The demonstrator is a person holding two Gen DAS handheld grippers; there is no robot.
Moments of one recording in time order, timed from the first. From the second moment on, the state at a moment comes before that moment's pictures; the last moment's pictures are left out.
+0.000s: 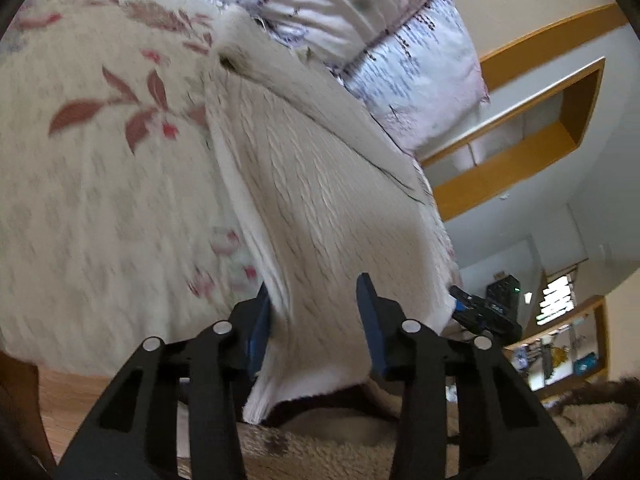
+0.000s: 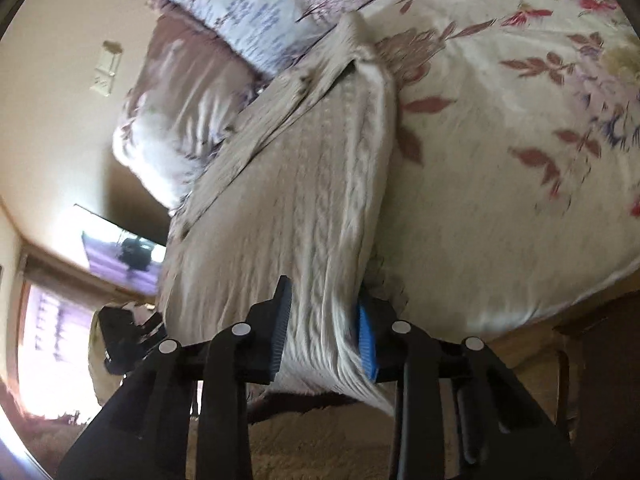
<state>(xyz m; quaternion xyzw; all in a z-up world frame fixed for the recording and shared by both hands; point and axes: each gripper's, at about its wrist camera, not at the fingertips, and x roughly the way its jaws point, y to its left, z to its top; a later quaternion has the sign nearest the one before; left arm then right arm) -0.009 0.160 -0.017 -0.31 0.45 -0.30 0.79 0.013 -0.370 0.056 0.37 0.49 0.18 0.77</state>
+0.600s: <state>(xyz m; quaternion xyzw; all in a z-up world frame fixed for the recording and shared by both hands) -0.013 0.143 0.009 -0.22 0.44 -0.31 0.82 0.003 -0.343 0.102 0.26 0.43 0.21 0.84</state>
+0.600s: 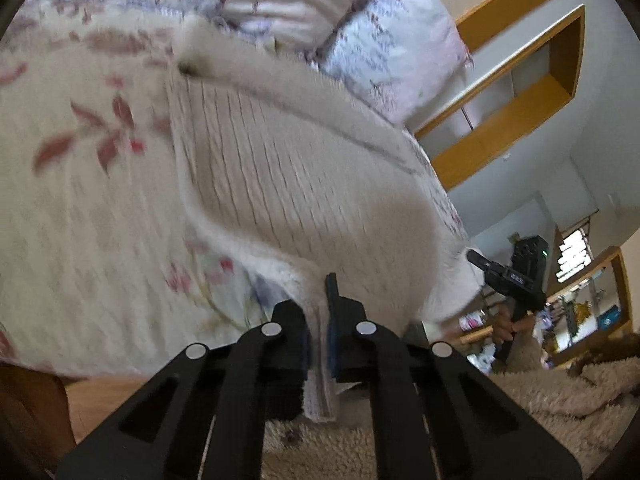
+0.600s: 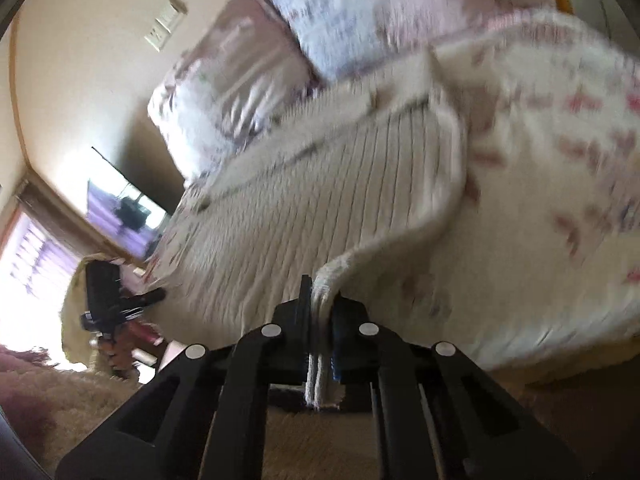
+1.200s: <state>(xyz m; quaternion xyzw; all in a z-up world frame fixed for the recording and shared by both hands) 0.069 0.148 0.085 -0.17 0.34 -0.19 0.91 0.054 -0.336 0.160 0.12 0.26 0.06 0.96</state>
